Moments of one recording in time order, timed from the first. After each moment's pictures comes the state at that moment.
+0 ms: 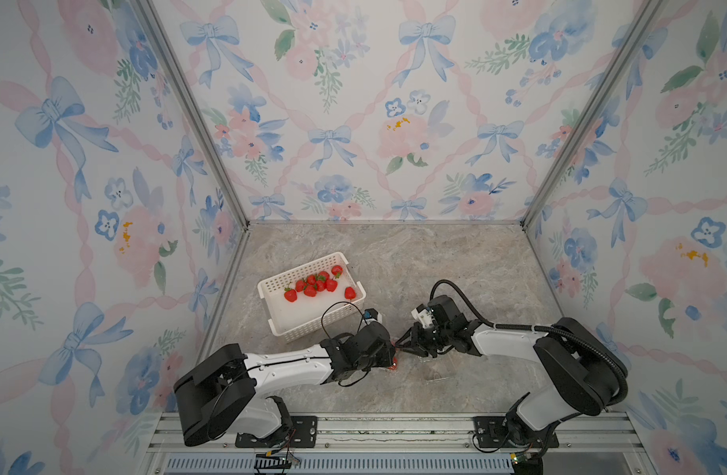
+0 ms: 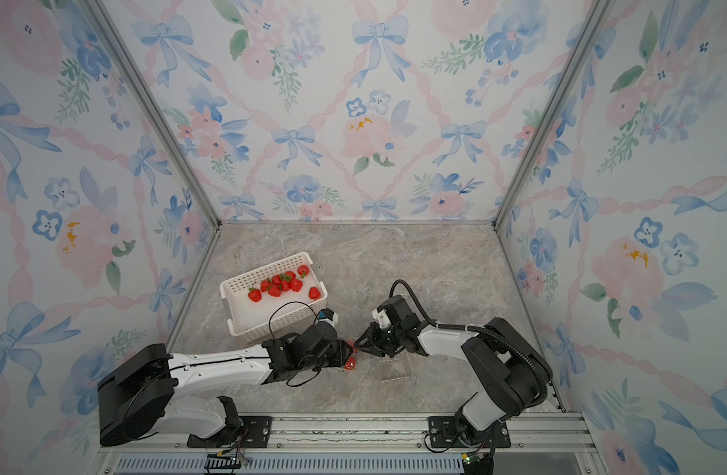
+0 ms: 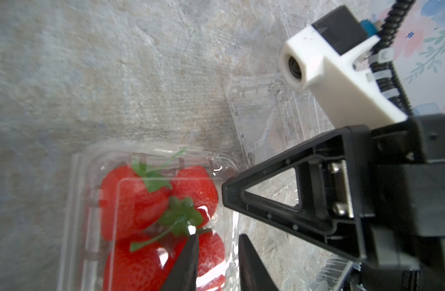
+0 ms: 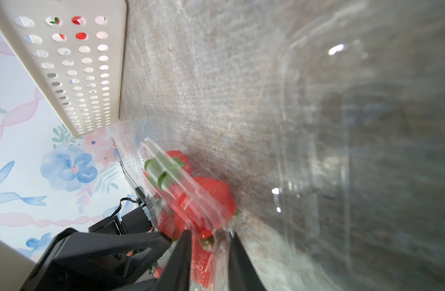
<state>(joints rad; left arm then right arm) -1.02 1.36 0.60 -0.06 -0.07 -0.97 0.66 1.58 0.62 0.06 -0.61 1.01</state>
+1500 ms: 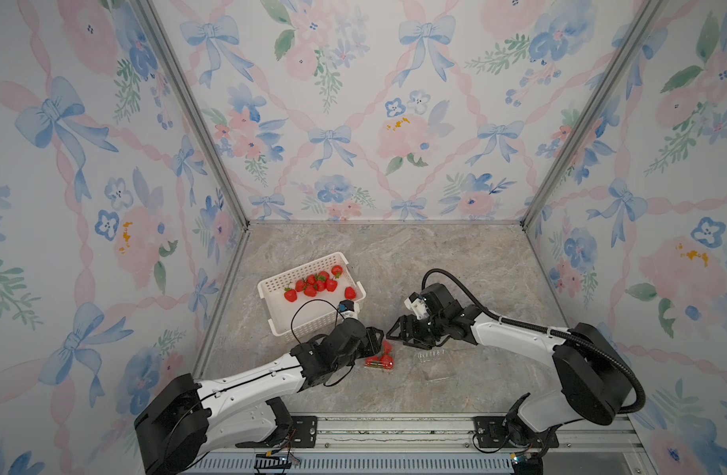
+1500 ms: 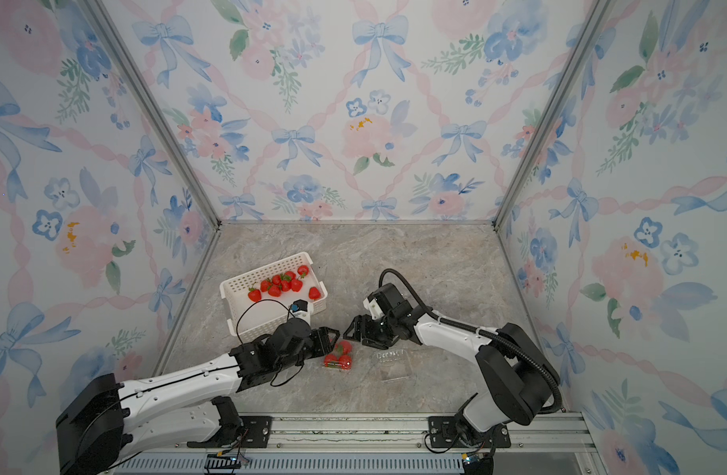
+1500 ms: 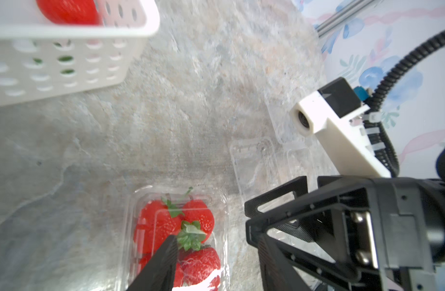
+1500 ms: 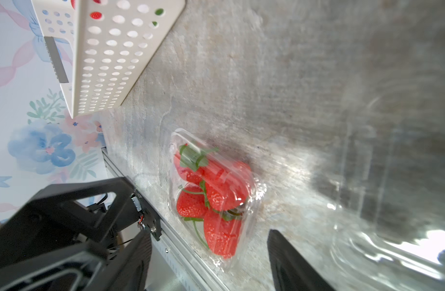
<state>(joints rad) -0.91 1.06 0.51 -0.07 -0.16 -0.99 0.71 1.51 0.85 -0.30 -0.50 0.80</state>
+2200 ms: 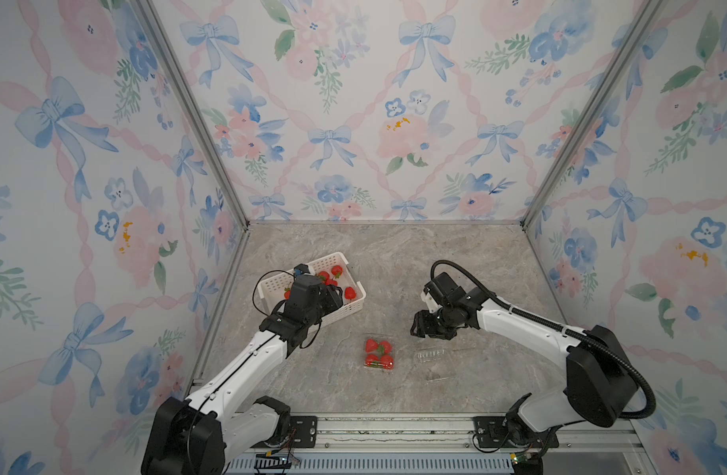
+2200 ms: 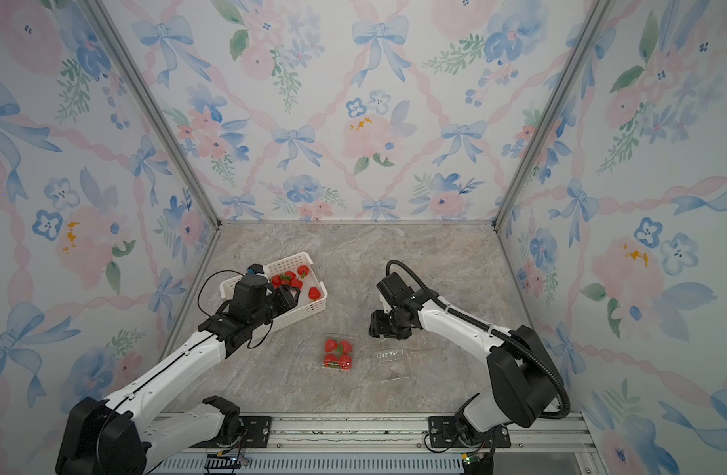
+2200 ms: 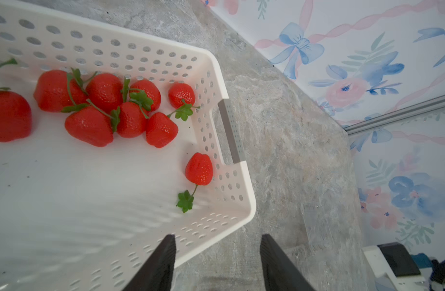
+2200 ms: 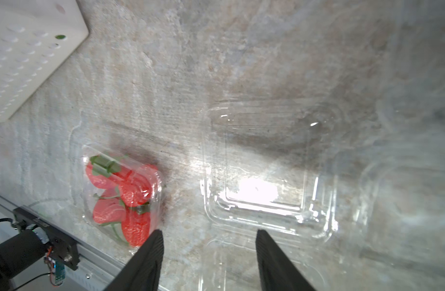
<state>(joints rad) -0.36 1.13 0.70 -0.20 0.00 -0.75 0.65 1.52 0.99 -0.71 -0.21 0.59</state>
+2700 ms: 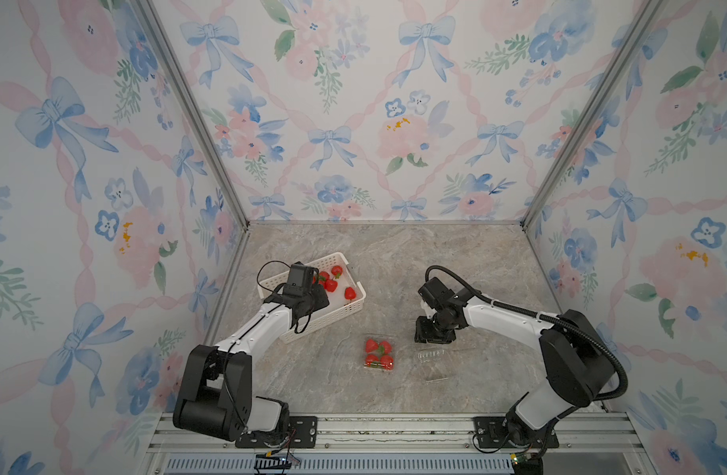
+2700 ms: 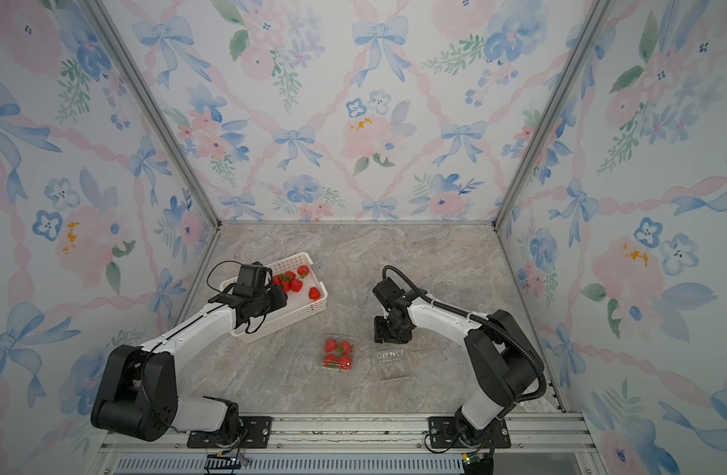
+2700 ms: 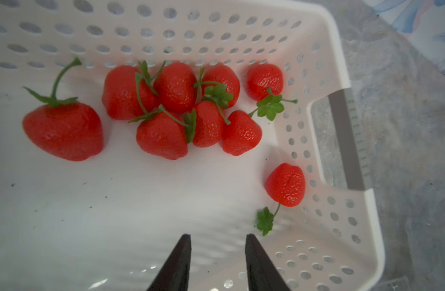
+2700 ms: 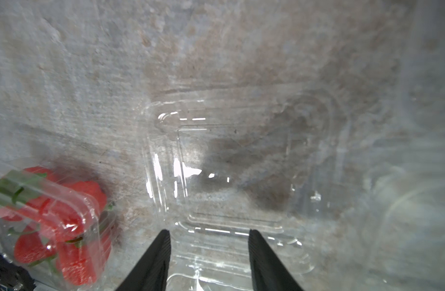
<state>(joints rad) -0.21 1.40 0.79 -0.33 0.02 -0.55 0.65 1.64 1.00 -0.74 -0.15 0.58</state>
